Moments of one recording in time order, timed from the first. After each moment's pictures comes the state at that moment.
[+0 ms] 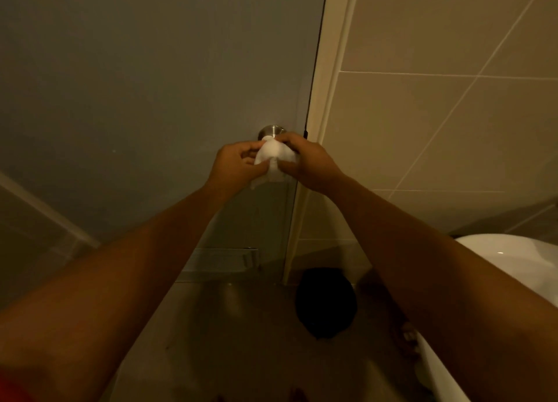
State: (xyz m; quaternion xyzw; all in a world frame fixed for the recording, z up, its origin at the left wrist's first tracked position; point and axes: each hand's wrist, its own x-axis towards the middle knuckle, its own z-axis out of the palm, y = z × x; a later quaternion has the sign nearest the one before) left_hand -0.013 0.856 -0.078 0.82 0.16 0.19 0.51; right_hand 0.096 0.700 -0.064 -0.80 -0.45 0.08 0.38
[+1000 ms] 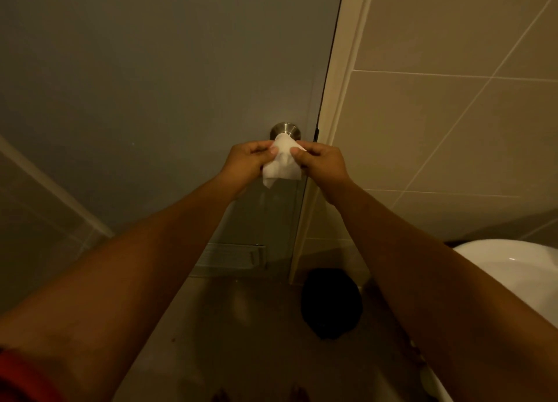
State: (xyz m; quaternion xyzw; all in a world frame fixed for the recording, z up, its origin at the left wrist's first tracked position) left_hand -0.021 0.847 -0.067 0.68 0.24 0.13 0.68; right_hand 0.073 0.699 -0.071 -0.71 -0.20 0.19 0.65
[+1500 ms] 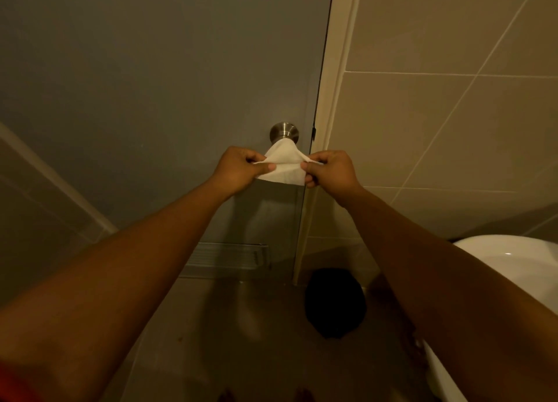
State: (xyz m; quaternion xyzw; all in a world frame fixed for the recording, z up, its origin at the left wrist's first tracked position) left_hand -0.054 0.841 -0.052 0.83 0.24 0.14 0.49; right_hand 0.062 0.664 -0.063 -0.76 -0.21 0.18 0.59
